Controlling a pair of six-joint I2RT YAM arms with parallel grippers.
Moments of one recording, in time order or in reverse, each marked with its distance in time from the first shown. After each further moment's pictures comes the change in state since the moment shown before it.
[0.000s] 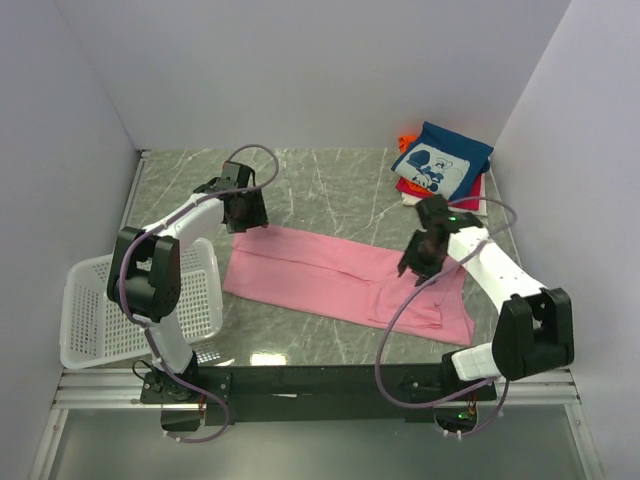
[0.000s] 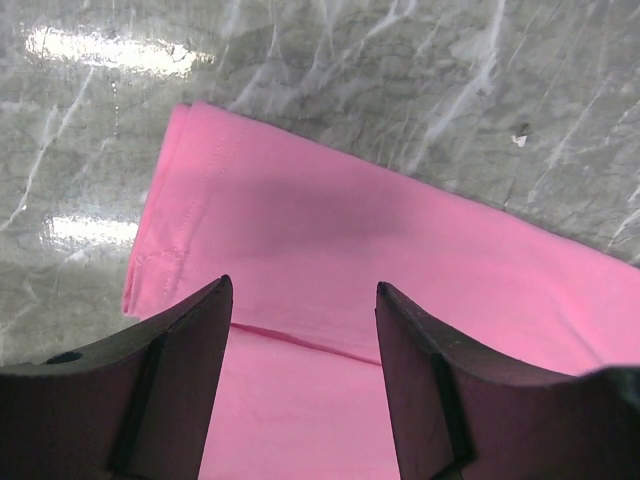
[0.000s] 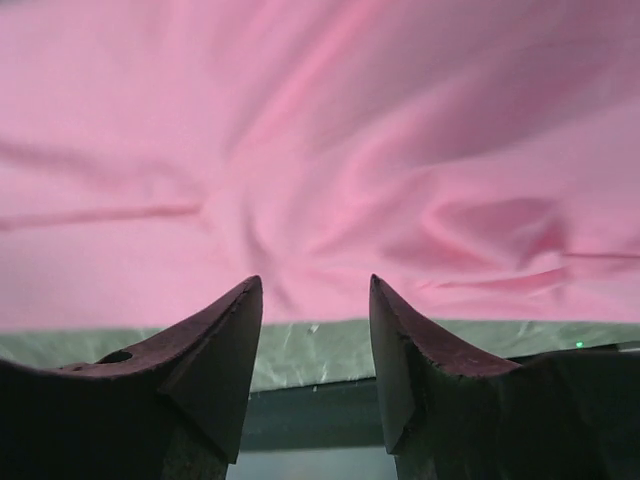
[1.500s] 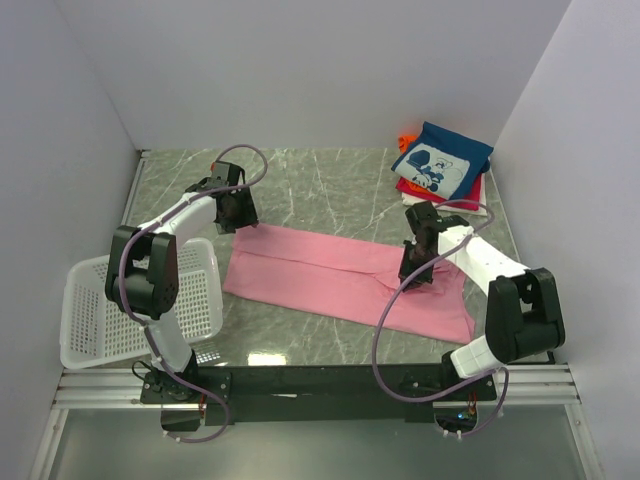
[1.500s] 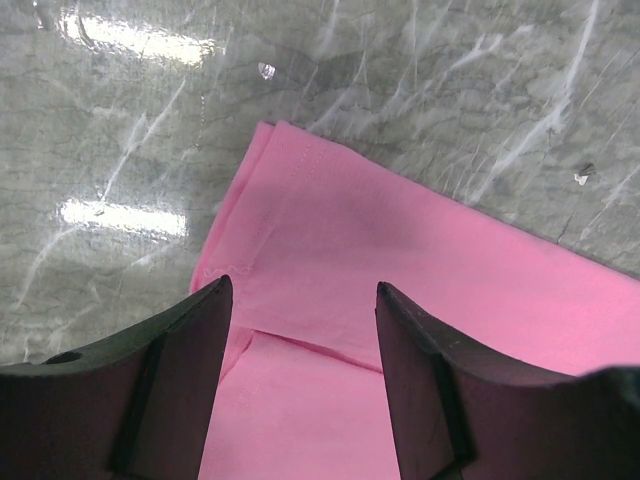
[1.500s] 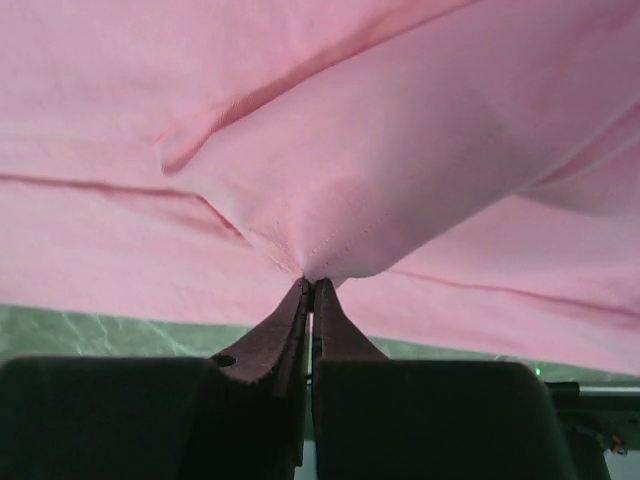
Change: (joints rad) left arm 0.058 0.011 -0.003 -0.006 -0.023 0.000; right arm -0.038 0.078 -0.072 0.091 -0.038 -0.176
